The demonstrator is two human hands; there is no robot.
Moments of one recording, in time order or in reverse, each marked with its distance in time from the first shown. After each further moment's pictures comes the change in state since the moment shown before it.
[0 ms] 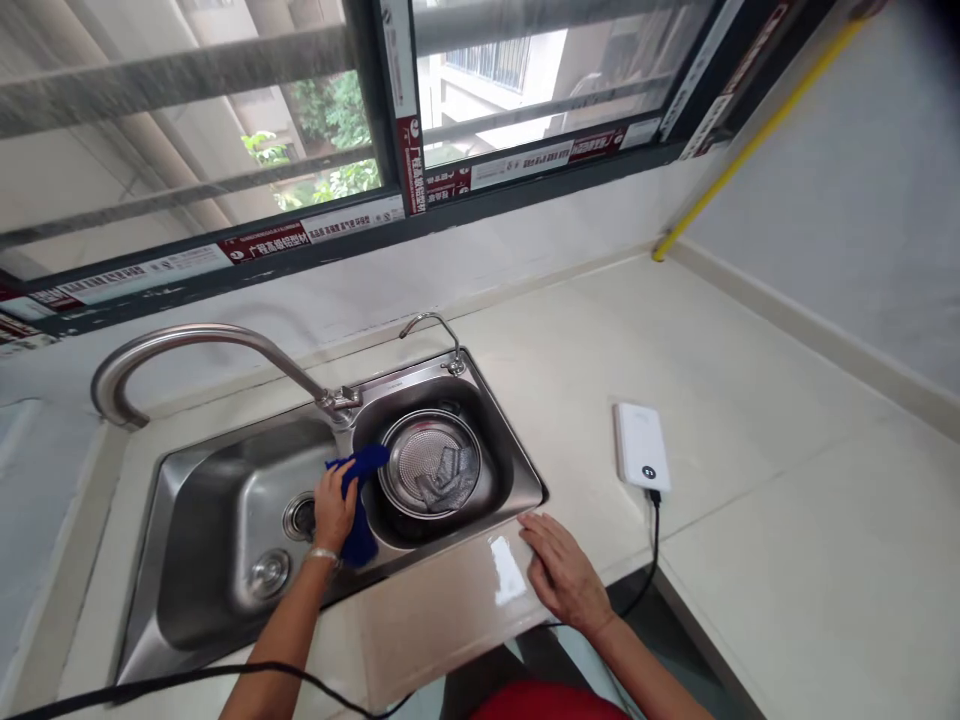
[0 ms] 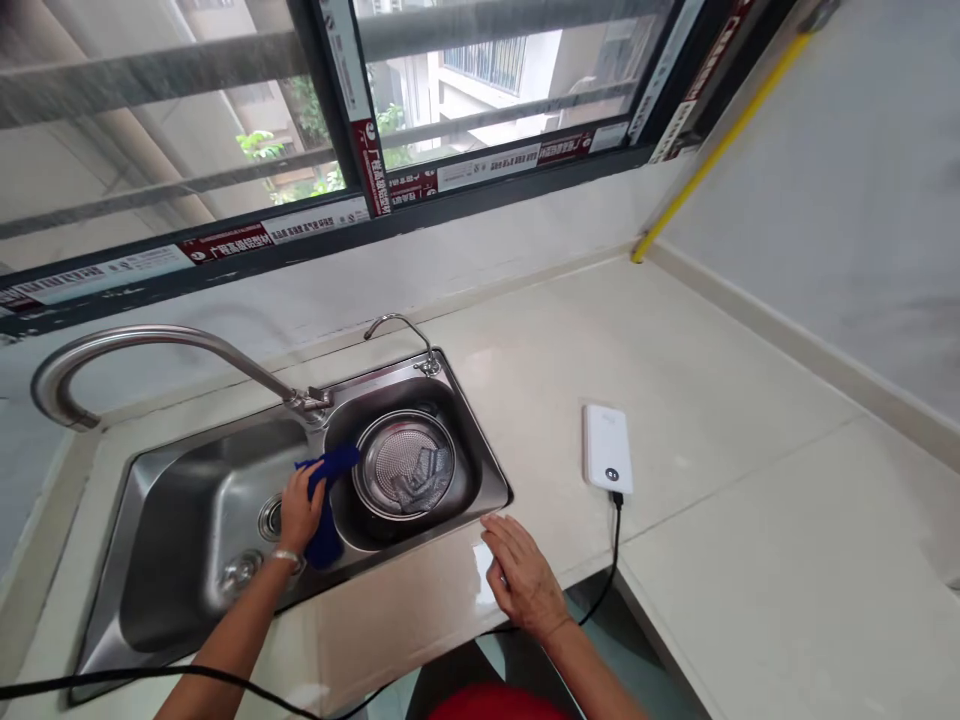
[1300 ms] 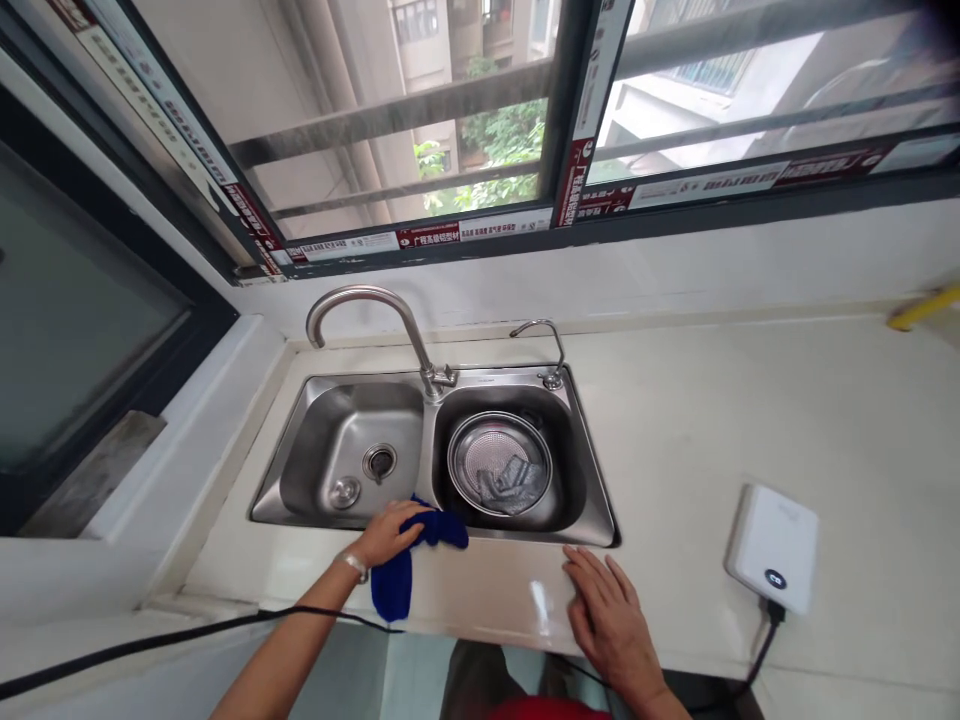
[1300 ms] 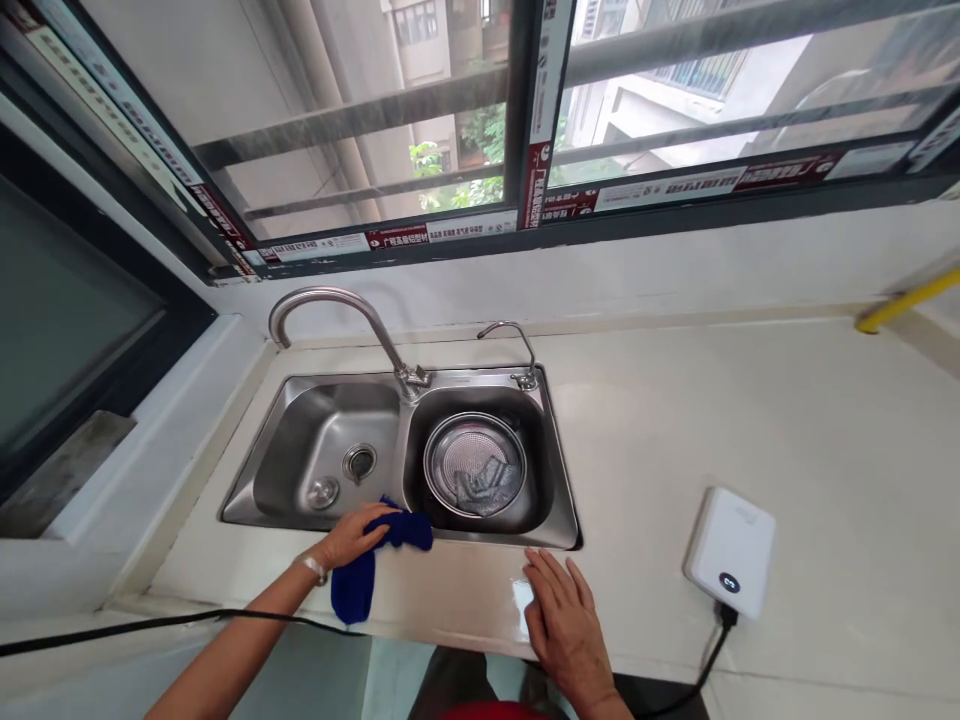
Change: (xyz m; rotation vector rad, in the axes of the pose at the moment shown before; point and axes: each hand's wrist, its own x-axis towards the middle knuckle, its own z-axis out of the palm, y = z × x) left_hand -0.114 0.072 -0.095 -0.142 -0.549 -0.034; right_hand -0.013 0.011 -0.002 -0.088 -0.122 -0.177
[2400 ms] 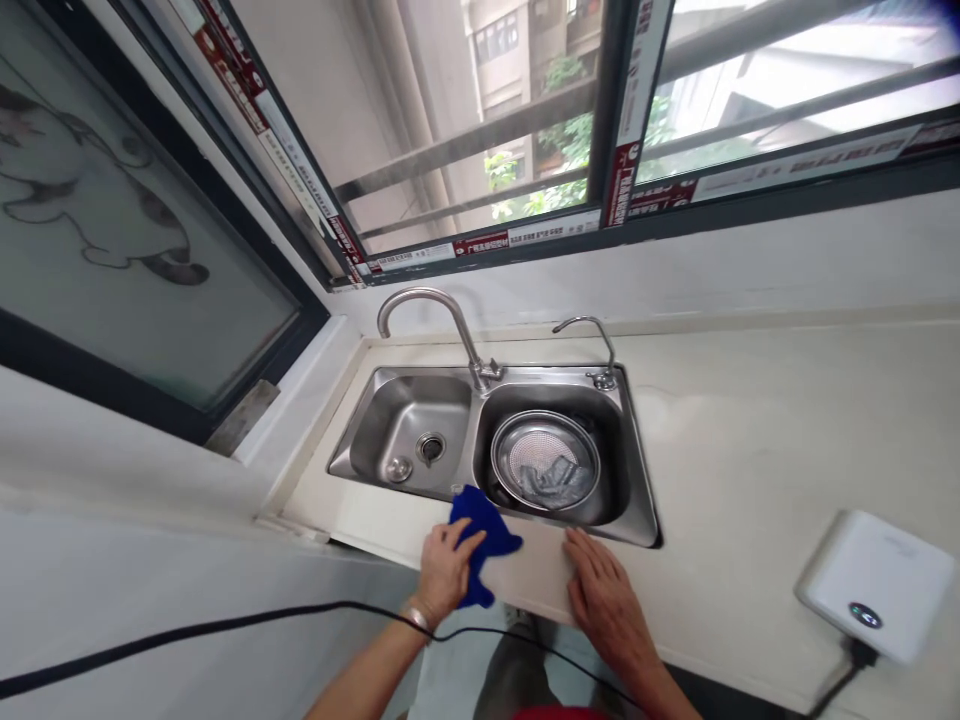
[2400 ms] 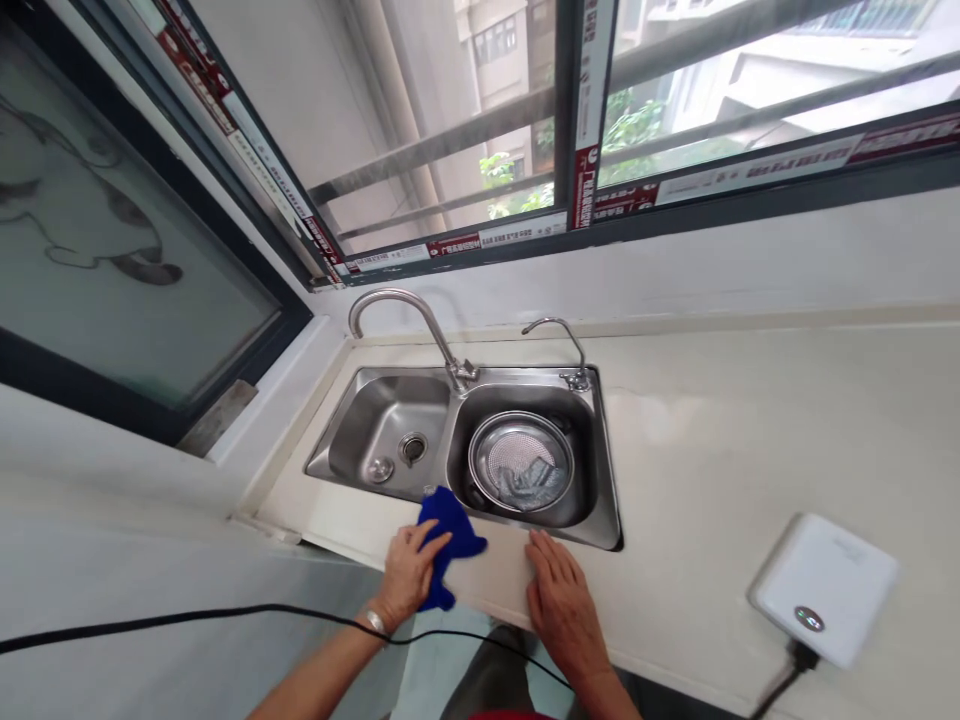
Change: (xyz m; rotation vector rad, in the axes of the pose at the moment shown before) left_hand -0.072 0.094 0.100 0.410 0.343 -0.215; right_hand 0.011 -0.020 0.027 0.208 0.042 -0.081
